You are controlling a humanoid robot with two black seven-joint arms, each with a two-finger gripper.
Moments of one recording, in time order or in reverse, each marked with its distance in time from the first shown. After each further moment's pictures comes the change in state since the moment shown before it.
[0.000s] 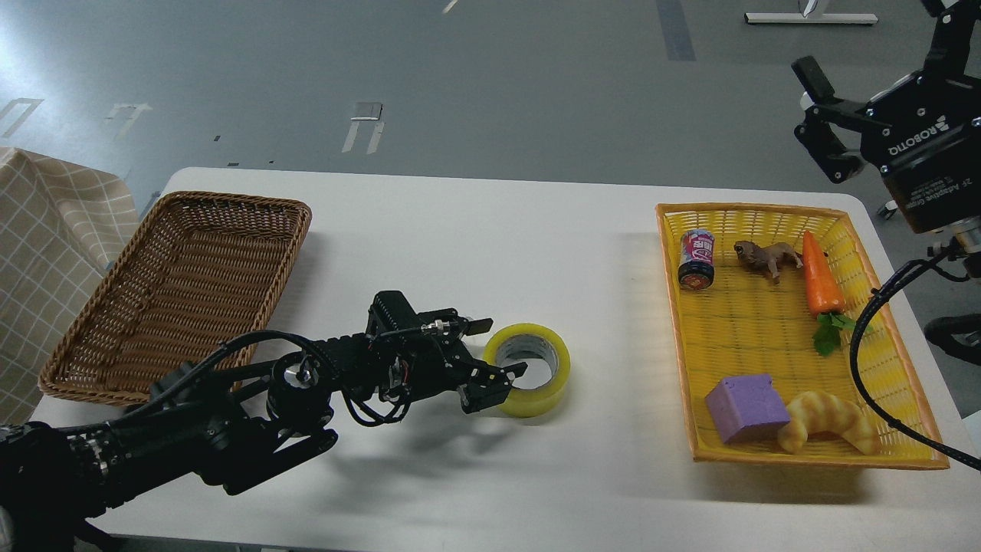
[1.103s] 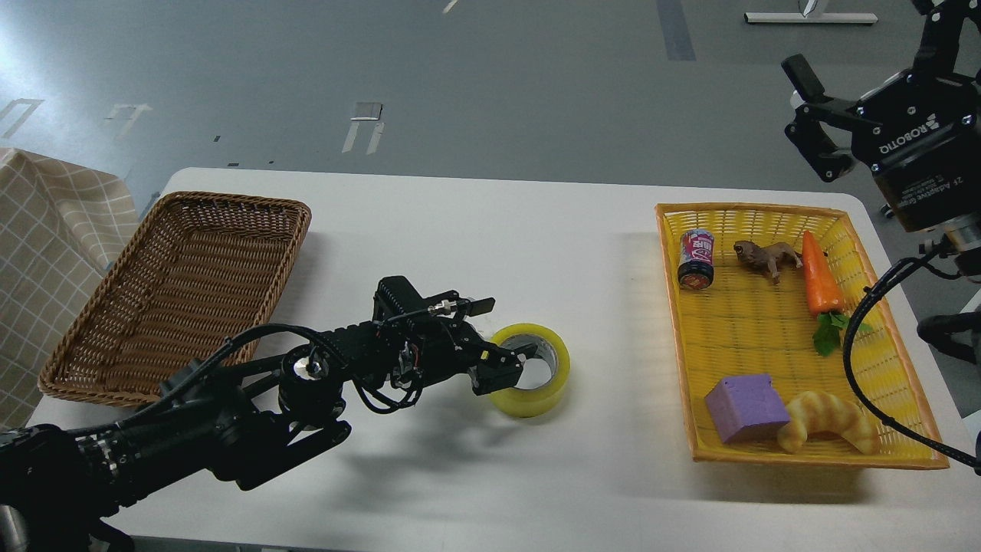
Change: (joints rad) left arm 0.011 -0.015 -0.066 -0.017 0.000 -0.016 0.046; right arm 0.009 0.006 -0.016 0.002 0.000 0.005 0.000
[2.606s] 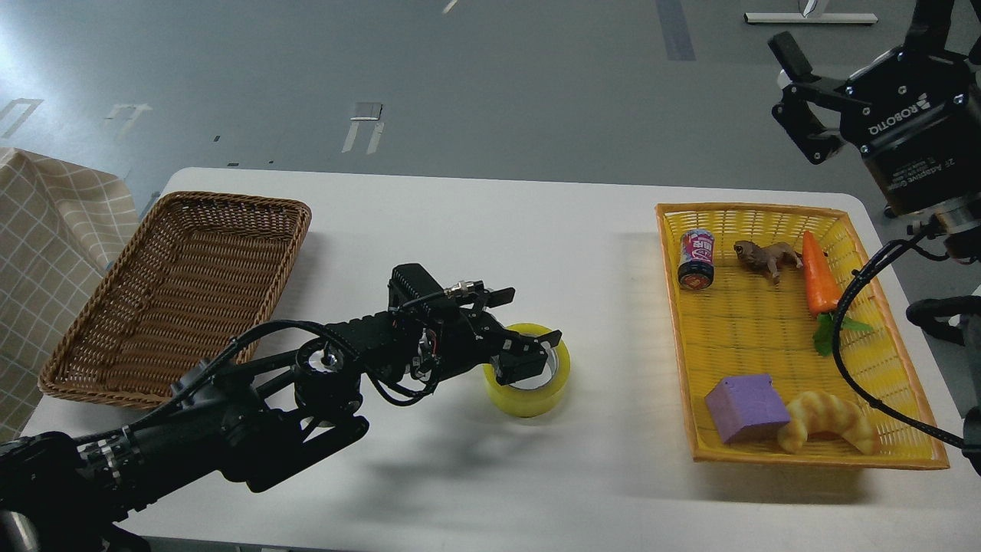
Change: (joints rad) left arm 0.009 -0.028 -0.092 -0.102 0.000 -0.103 0.061; right arm 0.056 0.019 -0.020 -0.004 0.000 0.008 0.000
